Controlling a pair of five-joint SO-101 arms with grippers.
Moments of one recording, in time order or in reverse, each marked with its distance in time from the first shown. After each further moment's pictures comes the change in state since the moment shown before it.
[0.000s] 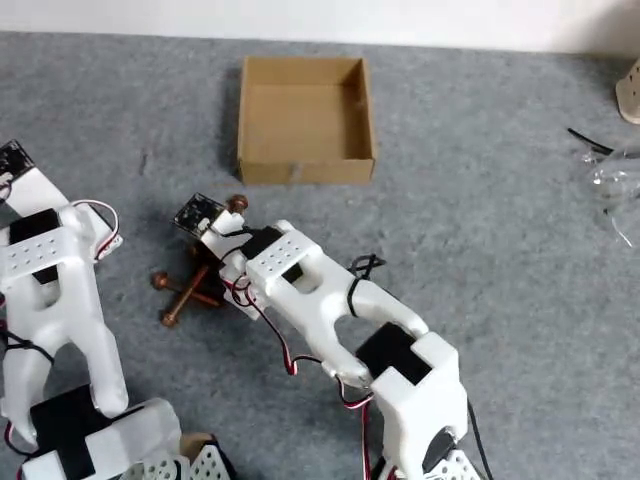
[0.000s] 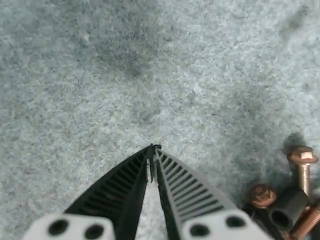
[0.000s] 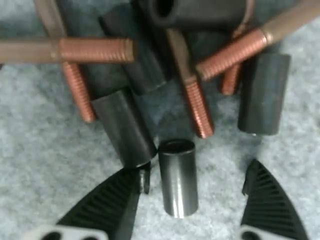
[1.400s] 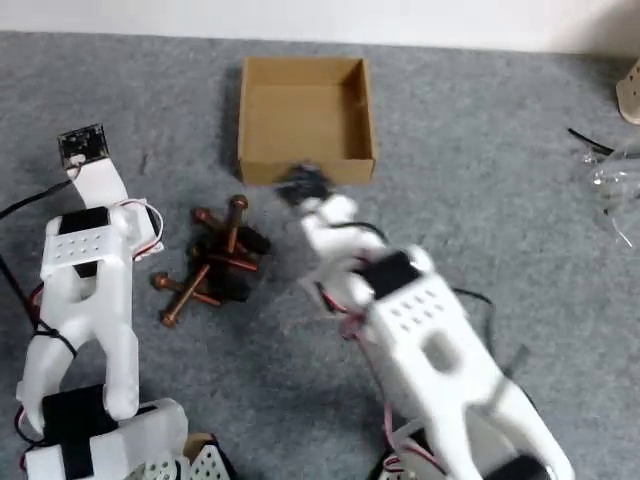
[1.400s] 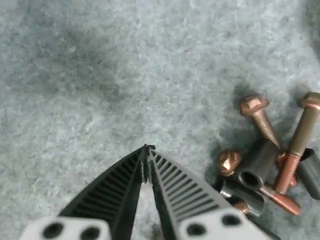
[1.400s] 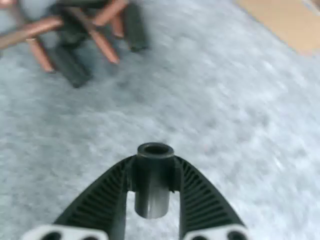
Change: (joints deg) left arm 11.1 0.0 3.8 -5.1 -11.8; right arm 14.6 -57.8 31.7 8.6 -2.9
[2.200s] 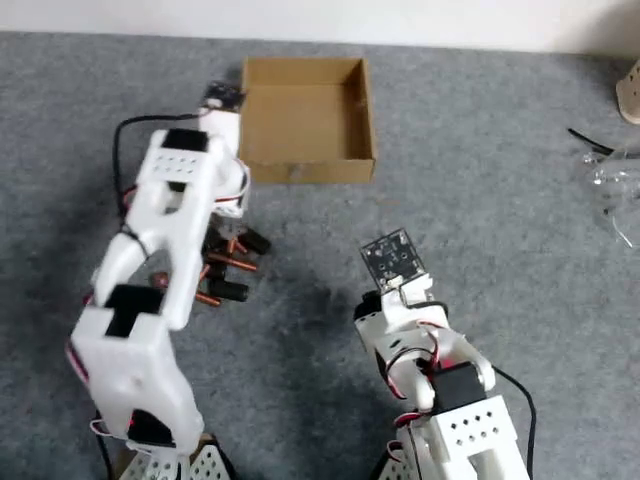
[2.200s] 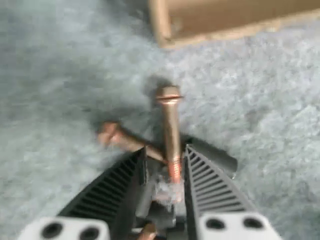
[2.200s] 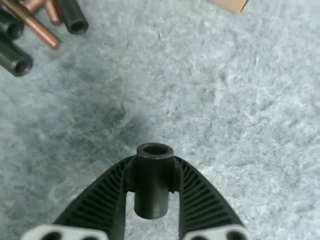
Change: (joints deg) left arm 20.6 35.2 -42.3 21.1 -12.0; right arm 9.4 -41.8 36.7 -8.0 -0.4
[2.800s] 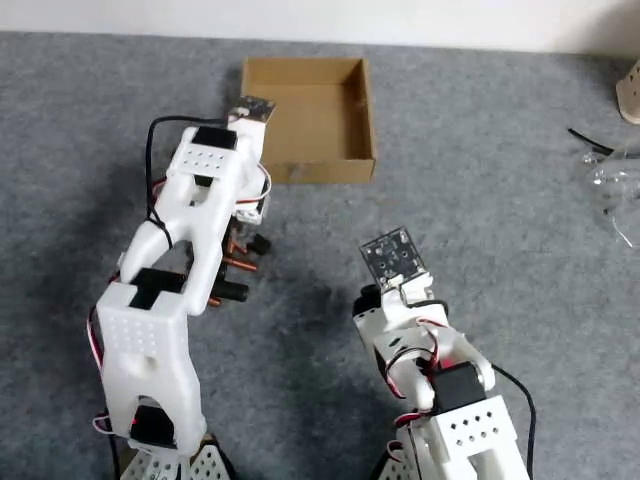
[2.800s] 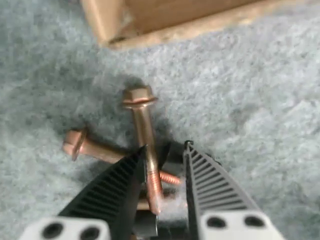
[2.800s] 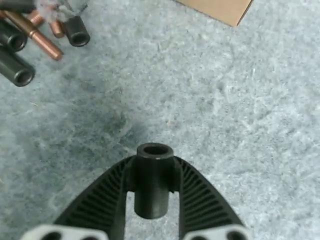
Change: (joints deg) left arm 2.7 8.4 -6.6 3.5 1.9; right arm 0.0 0.0 0.0 -1.8 0.0
